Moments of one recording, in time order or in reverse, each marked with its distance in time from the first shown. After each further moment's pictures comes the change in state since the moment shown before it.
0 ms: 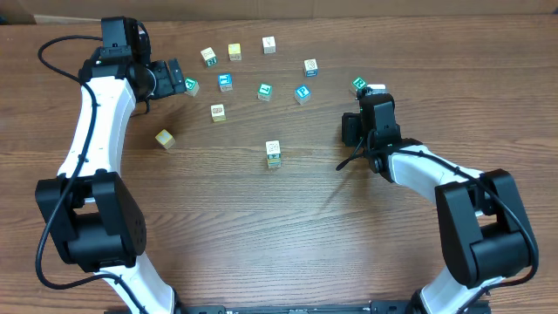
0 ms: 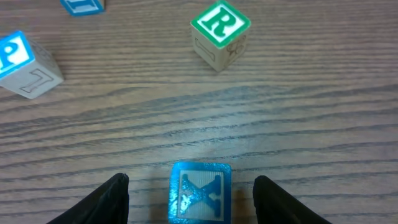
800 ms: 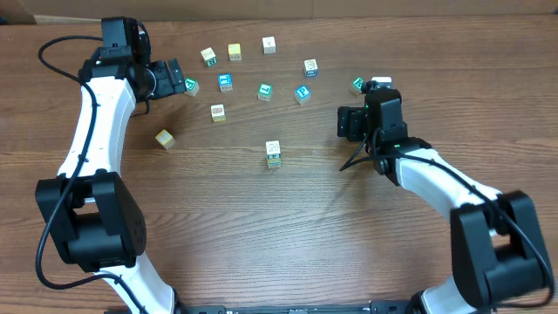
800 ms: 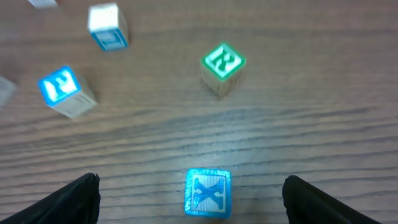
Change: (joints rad) left arm 0.000 0.000 0.000 0.000 0.000 0.000; right arm 0.005 -0.103 0.000 -0.042 -0.005 0.003
